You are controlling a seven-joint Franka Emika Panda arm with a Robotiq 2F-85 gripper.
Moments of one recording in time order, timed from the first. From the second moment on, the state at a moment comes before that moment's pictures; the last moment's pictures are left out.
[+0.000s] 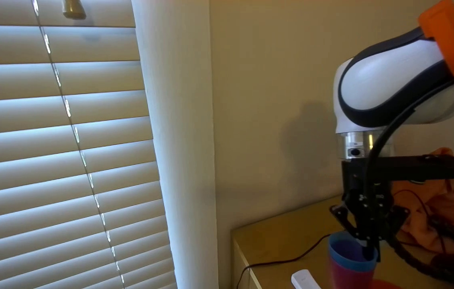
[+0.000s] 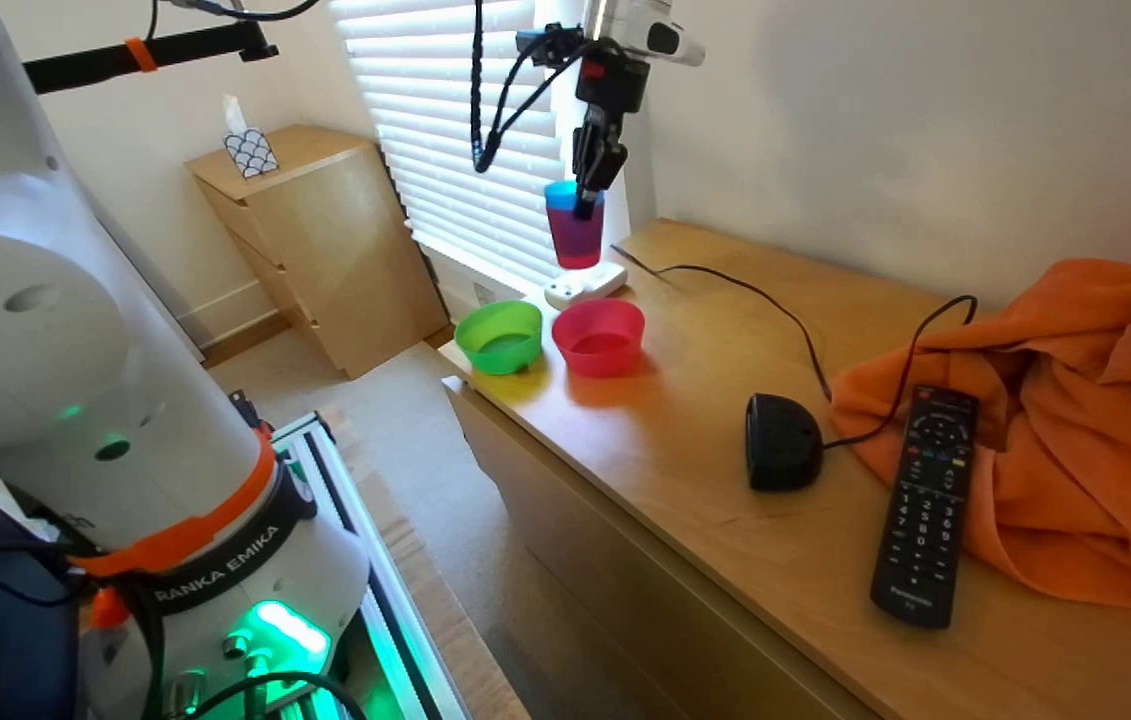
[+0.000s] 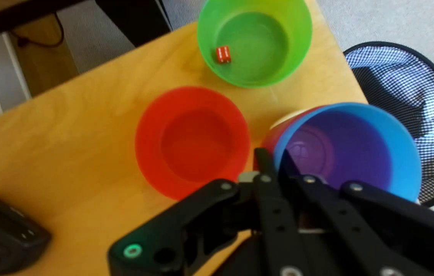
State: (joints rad) arm 0.13 0.16 0.04 -2.08 0.14 1.87 0.47
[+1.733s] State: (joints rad) arm 0.00 0.09 -0.03 -2.38 0.23 2.08 0.55
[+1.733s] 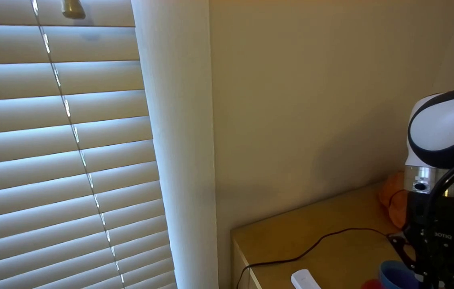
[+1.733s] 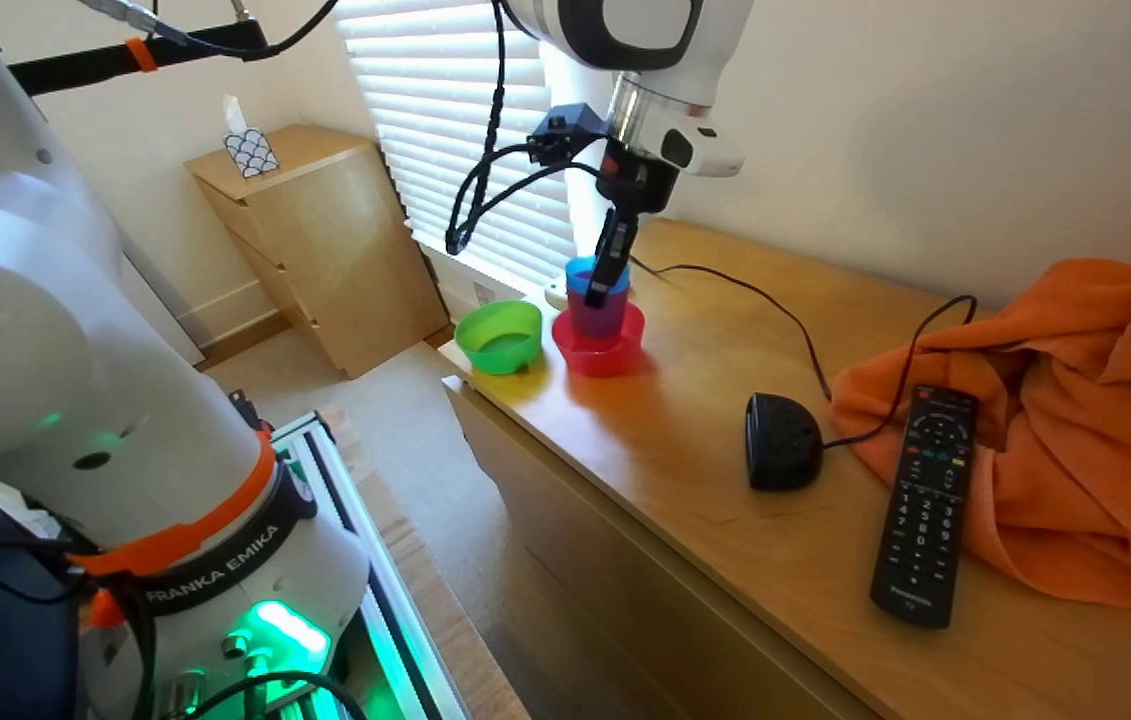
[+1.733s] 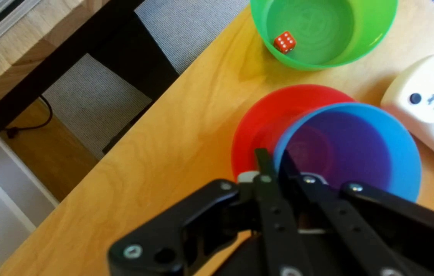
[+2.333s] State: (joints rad) arm -0.01 0.05 -0.05 -2.44 0.26 2.14 0.55
